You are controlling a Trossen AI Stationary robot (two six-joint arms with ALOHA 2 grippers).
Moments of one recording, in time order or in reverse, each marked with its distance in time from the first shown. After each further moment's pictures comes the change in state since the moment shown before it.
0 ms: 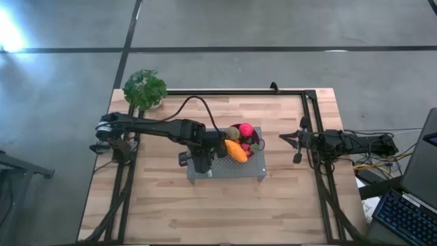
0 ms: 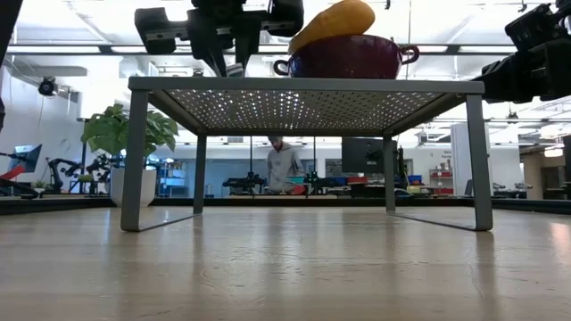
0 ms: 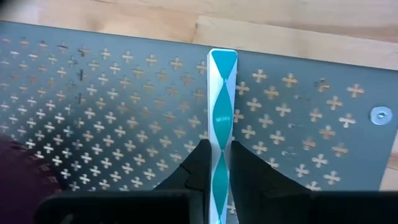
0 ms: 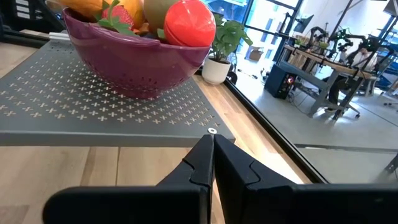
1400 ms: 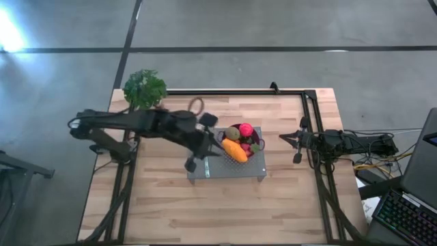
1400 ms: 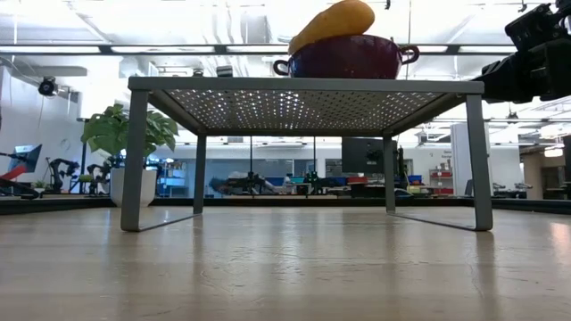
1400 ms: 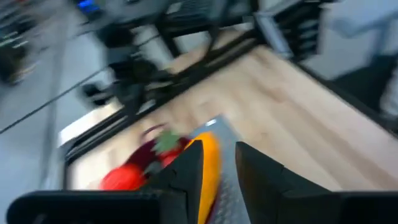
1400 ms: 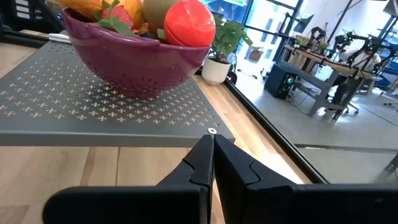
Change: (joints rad) left arm -0.055 -0.288 0.002 0.467 -0.083 -0.837; right arm 0.000 0.000 0.000 0.000 0.000 0.000
